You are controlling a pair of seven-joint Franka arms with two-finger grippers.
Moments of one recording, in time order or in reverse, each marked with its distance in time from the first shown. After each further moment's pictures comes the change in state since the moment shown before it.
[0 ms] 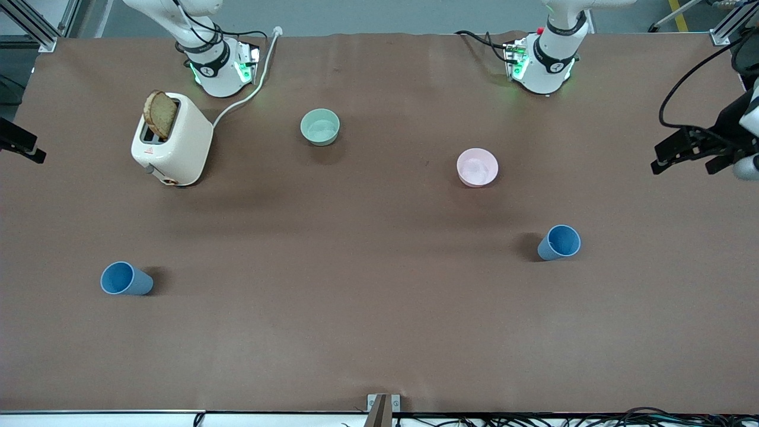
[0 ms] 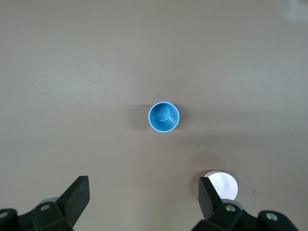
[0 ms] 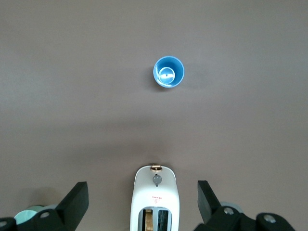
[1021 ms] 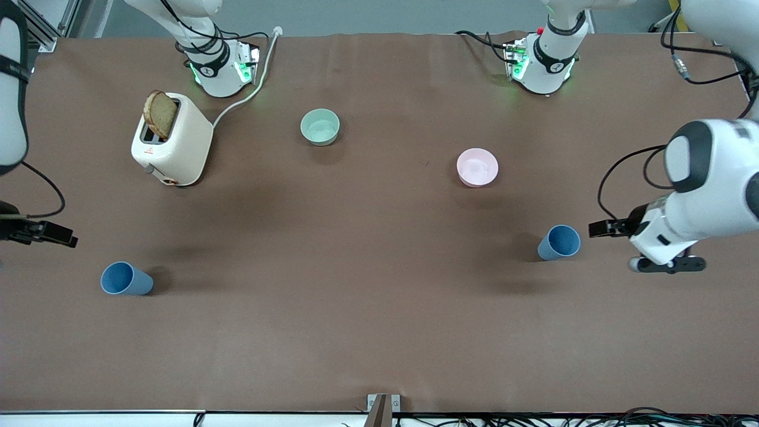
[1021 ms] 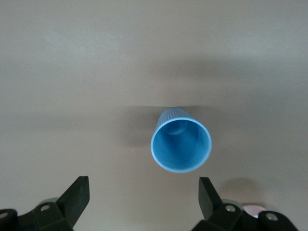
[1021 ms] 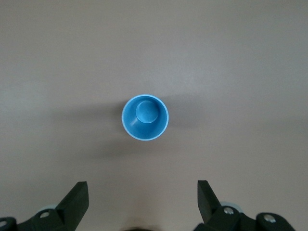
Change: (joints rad) left arm 0.008 0.294 -0.002 -0.230 0.009 0.357 0.003; right arm -0.057 0.349 -0.005 -0.011 0.000 0.340 -0.016
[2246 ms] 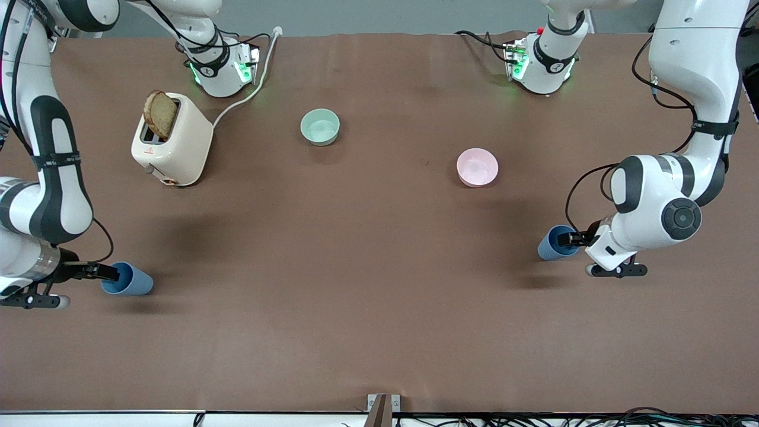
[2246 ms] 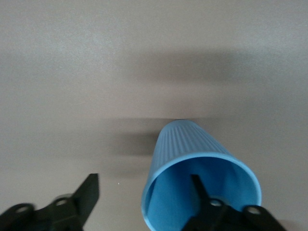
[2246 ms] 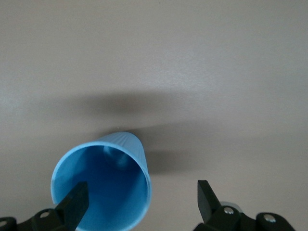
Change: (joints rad) left arm -0.005 0.118 -0.005 -0.128 0.000 0.235 0.001; right arm -0.038 0.295 0.001 -0.005 0.038 0.309 -0.062
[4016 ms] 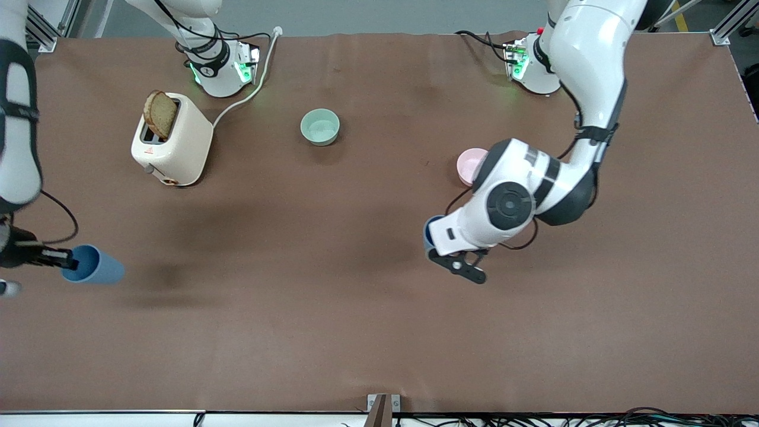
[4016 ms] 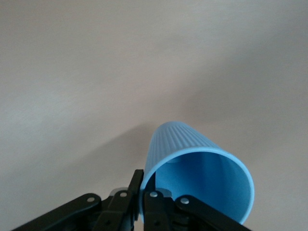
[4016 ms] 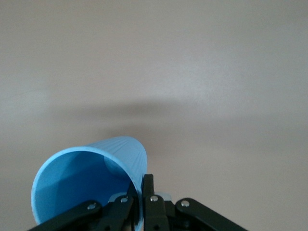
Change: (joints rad) left arm -0.408 0.209 -0.125 0.567 0.000 -0.277 0.006; right arm 0.021 -0.260 0.009 0.061 0.023 -0.313 -0.001
